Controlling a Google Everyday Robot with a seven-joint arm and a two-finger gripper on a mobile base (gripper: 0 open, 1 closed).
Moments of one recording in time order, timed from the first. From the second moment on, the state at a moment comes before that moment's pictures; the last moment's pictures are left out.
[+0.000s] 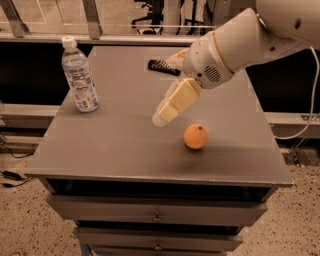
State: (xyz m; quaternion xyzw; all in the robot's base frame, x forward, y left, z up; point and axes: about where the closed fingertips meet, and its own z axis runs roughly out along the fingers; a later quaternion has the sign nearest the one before) arm 0.518 -0.019 0.951 -0.59 0.69 0.23 0.35
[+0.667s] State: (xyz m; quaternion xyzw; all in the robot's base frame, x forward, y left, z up) arm 0.552 0.024 0.938 -0.57 0.68 0.26 0.39
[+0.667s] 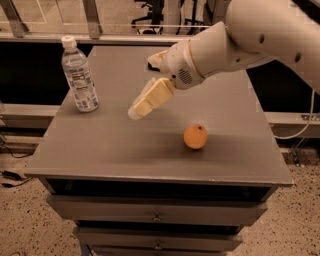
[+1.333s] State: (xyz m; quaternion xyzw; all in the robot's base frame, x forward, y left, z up) arm 0.613 0.102 0.930 -0.52 0.64 0.32 0.47
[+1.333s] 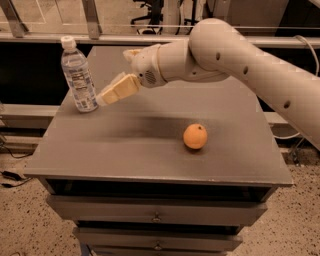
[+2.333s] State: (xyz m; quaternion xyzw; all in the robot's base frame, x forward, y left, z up) arm 0.648 0.188 0.926 -0.49 0.58 0.39 0.53
